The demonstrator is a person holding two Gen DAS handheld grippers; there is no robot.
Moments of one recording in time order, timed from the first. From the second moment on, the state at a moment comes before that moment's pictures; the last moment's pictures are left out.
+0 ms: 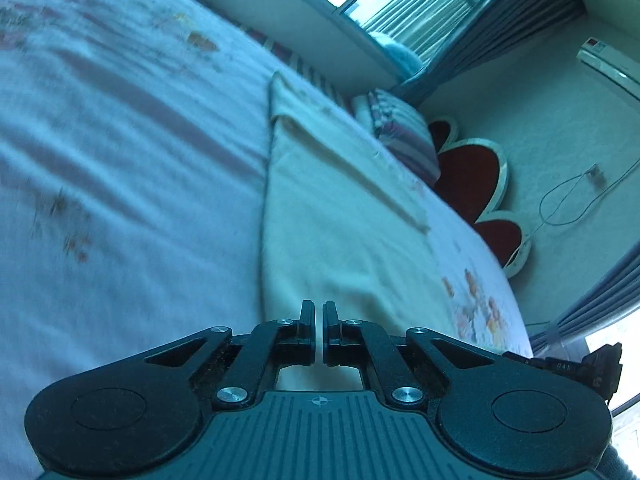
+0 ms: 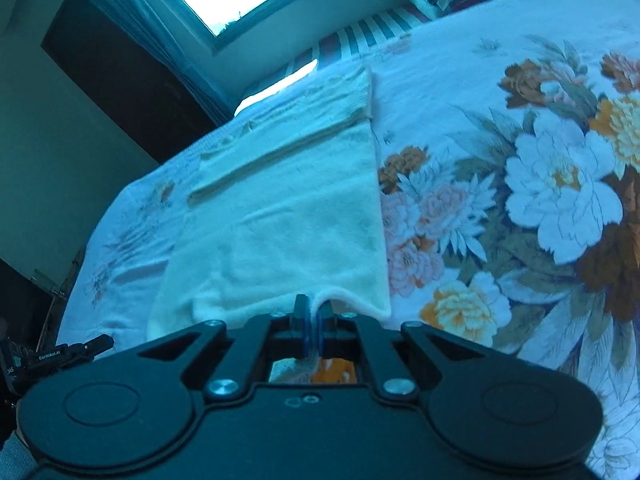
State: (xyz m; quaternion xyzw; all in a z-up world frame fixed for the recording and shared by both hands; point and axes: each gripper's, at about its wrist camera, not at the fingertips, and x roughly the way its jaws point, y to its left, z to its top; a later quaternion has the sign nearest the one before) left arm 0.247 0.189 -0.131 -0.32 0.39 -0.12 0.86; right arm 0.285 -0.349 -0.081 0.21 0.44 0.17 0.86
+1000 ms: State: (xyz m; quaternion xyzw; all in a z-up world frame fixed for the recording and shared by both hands) left arm 0.214 0.161 -0.171 -0.42 0.35 -0.18 0.82; right arm 0.244 -0.365 -0.119 0.35 0.39 0.21 0.83
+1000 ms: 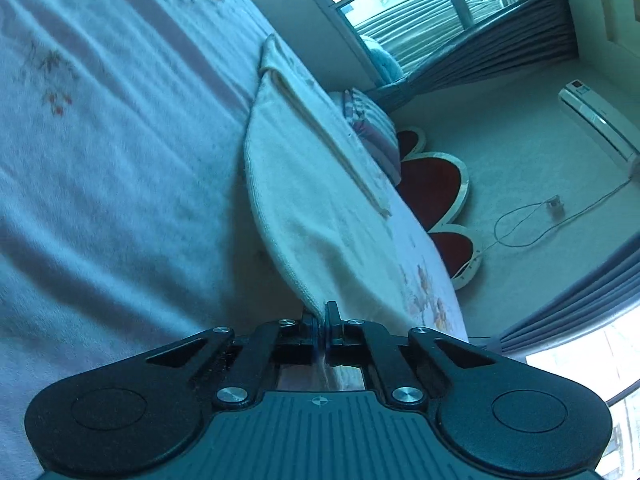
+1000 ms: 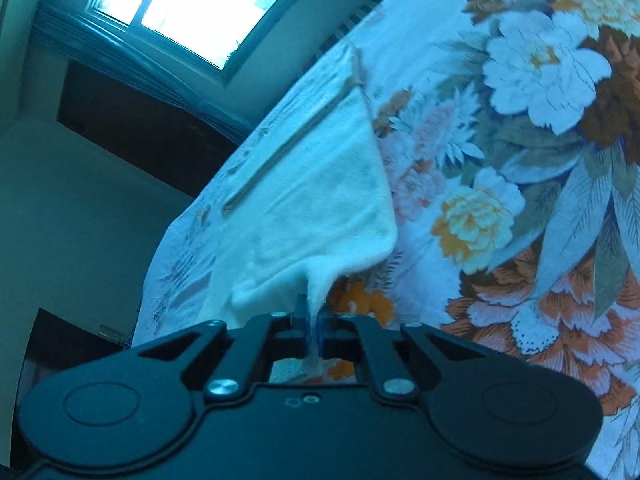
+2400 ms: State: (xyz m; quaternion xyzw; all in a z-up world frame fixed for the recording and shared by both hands) left arm 0.205 0.168 -0.185 -0.40 0.36 -0.14 0.83; right arm 0.223 -0.357 -0.146 0.37 0.42 0.17 0.82
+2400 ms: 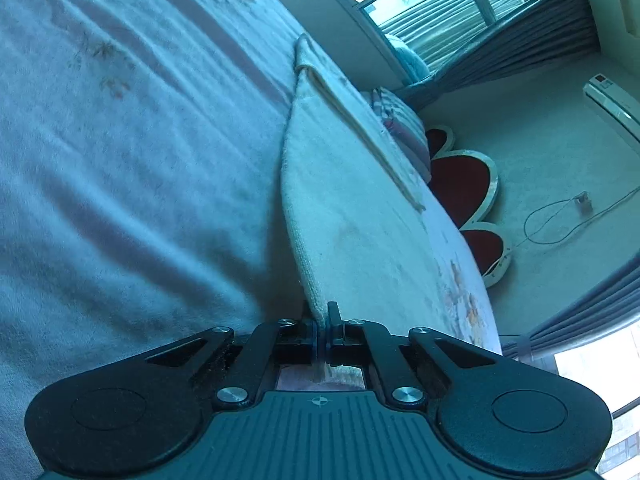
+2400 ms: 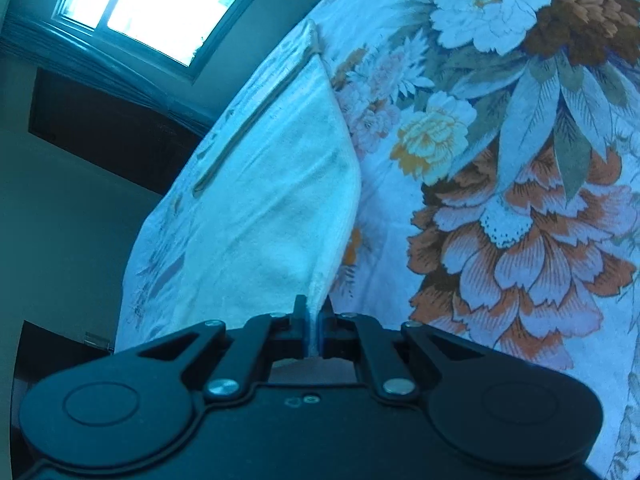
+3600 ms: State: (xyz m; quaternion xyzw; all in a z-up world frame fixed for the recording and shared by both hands) left arm 0.652 0.160 -0.152 -0.35 0.34 -0.08 0.87; right arm 0.691 -0.343 -0.153 0.33 0.41 0.20 0.83
